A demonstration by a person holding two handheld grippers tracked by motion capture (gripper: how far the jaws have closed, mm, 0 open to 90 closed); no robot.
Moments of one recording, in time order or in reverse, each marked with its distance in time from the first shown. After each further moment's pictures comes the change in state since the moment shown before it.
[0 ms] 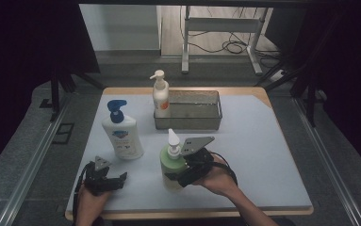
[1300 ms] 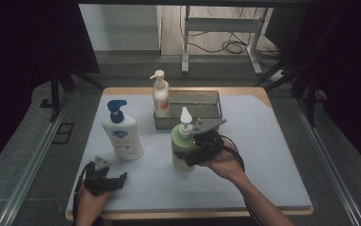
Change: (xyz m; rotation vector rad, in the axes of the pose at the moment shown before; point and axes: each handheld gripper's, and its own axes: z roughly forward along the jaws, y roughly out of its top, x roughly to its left) left arm 0.000 0.000 0.000 -0.001 0.001 0.002; right arm -0.035 0.022 -0.030 -0.002 -0.175 0.073
